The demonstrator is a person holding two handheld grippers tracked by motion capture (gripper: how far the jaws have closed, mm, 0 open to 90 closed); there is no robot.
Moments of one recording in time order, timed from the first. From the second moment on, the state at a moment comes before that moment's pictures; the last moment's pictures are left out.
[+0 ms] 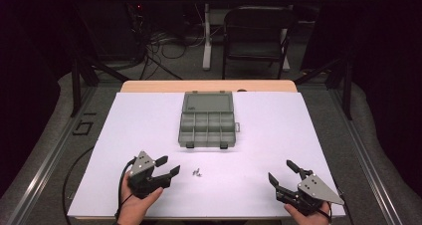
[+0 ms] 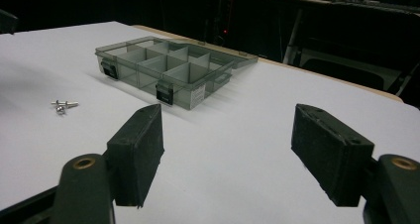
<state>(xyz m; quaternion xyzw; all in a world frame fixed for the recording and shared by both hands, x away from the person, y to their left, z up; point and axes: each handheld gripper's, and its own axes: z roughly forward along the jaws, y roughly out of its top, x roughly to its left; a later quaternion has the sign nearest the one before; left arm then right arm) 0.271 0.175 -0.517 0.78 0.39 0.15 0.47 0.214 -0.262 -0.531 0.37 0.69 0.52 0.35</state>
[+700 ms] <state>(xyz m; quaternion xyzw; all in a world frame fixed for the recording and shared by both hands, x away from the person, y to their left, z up) 0.297 0.130 -0.535 0.83 0.39 0.12 0.39 0.213 -0.265 -0.530 0.37 0.69 0.52 0.34</state>
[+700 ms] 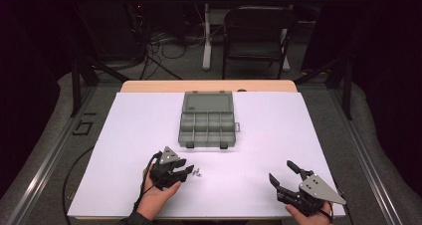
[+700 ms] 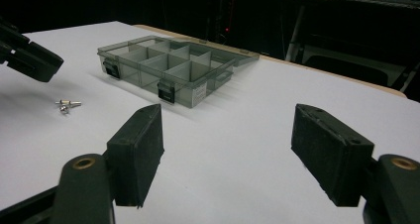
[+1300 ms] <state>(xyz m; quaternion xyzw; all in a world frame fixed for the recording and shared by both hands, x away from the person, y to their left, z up) 0.303 0.122 -0.552 0.84 0.39 0.09 0.37 0.213 -0.266 -0.530 0.38 0.69 0.52 0.34</state>
